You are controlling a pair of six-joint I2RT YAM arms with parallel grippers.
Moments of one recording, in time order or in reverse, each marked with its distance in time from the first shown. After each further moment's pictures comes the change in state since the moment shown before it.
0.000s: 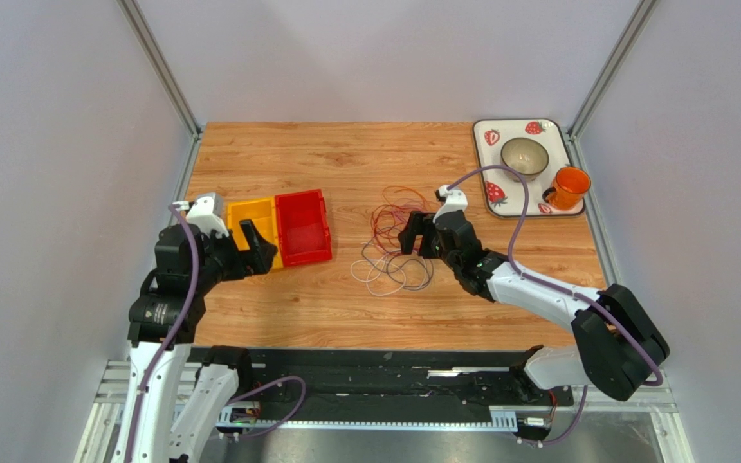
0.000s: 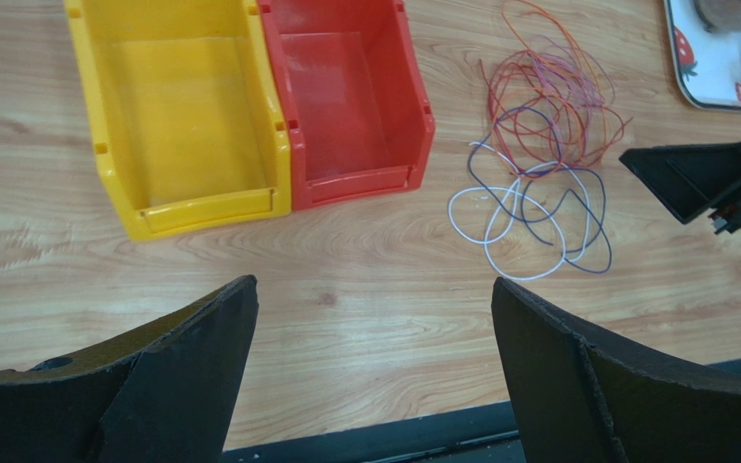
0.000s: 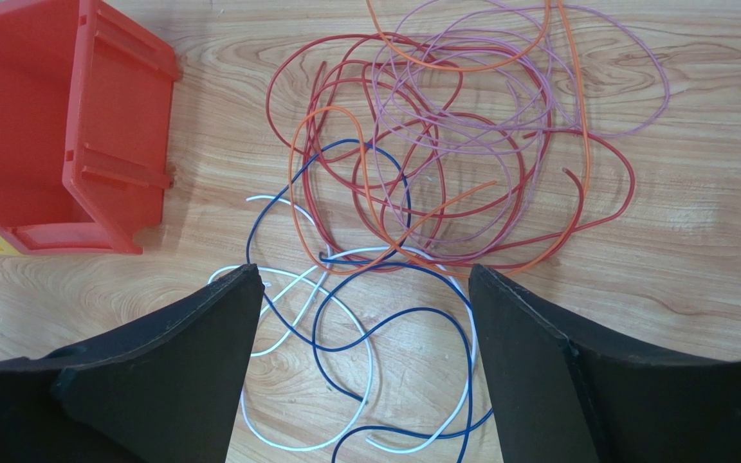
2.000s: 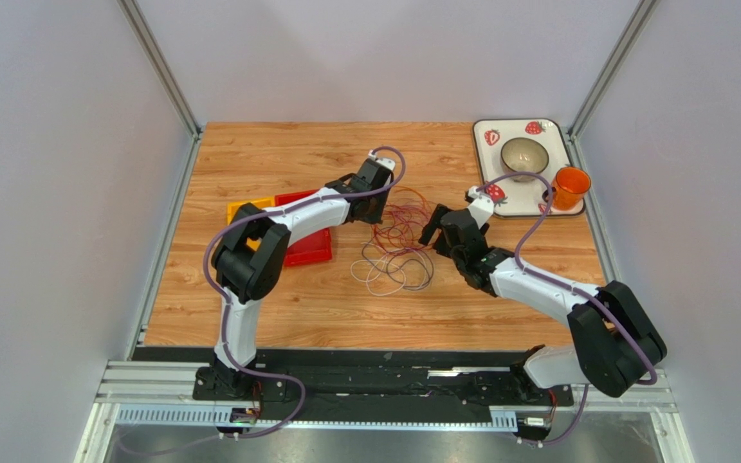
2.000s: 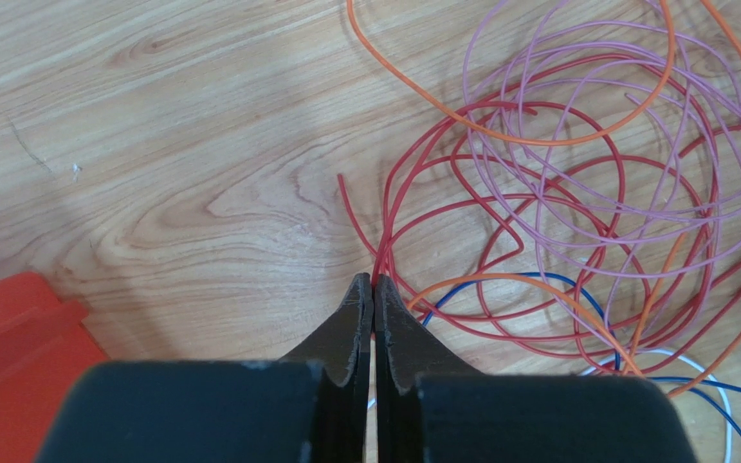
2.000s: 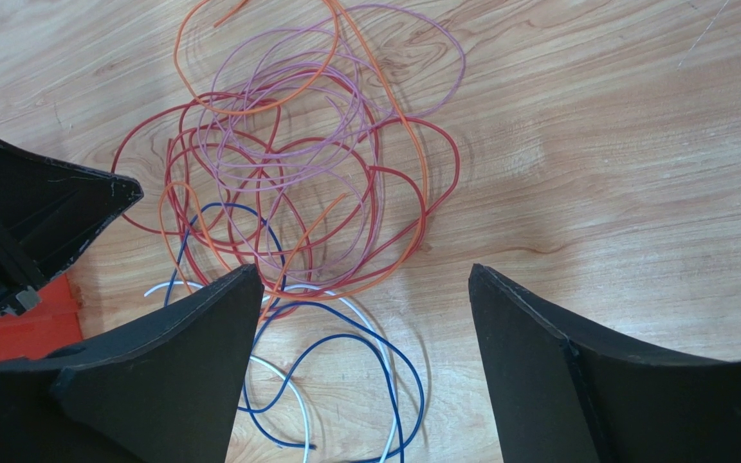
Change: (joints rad) left arm -0.575 1.431 0.573 0.491 -0.347 0.085; right arm -0.076 0.020 0.000 -0.124 0.209 0.243
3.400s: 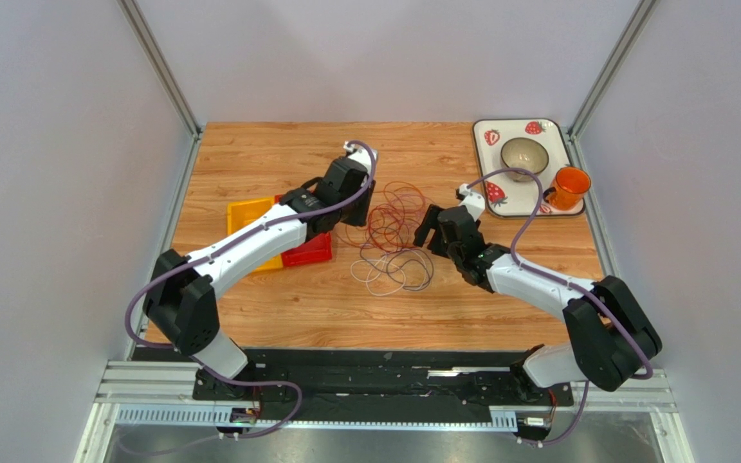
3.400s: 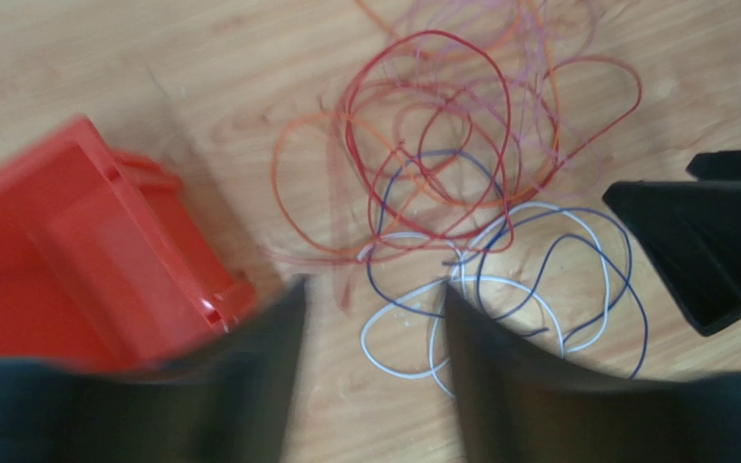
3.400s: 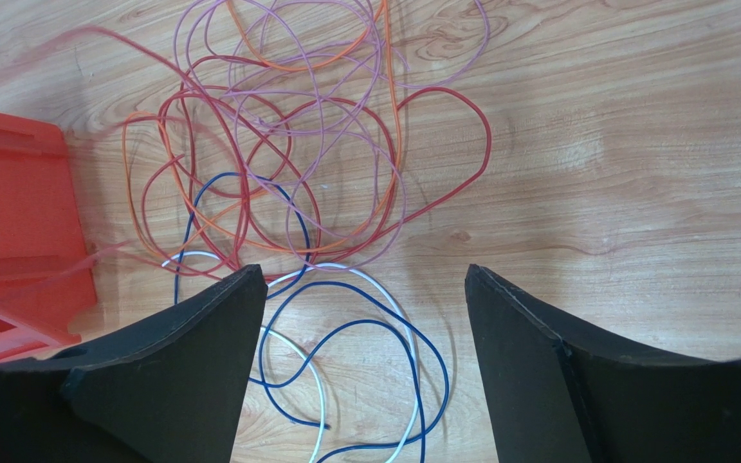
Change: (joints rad) left arm -0.053 -0.467 -0.189 -0.091 -0.031 -0.019; right arm -0.001 0.032 0.032 -0.003 -0.100 -0.046
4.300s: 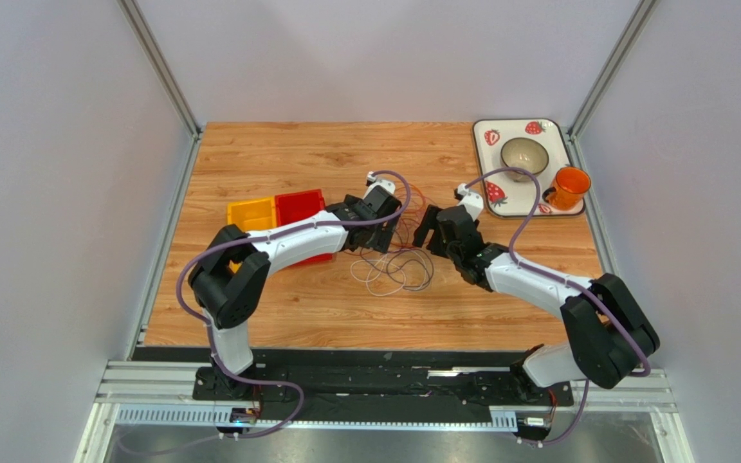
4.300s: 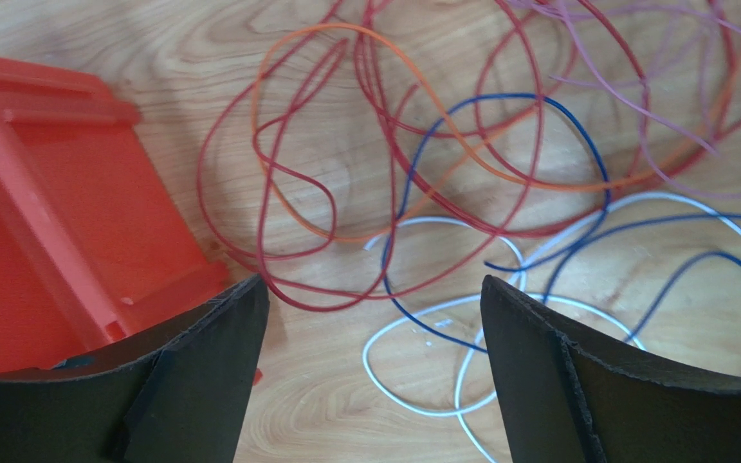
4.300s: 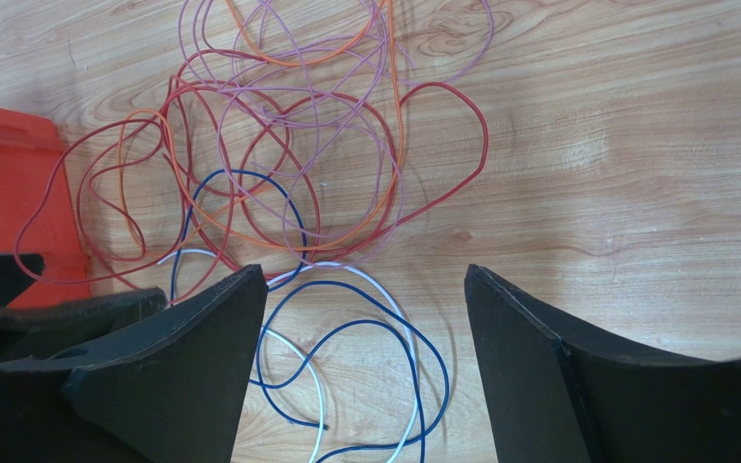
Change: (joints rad) left arm -0.101 0.250 -0.013 -0.016 -0.200 -0.084; right arm 0.000 0.014 0.006 -0.001 -0.008 -0.007
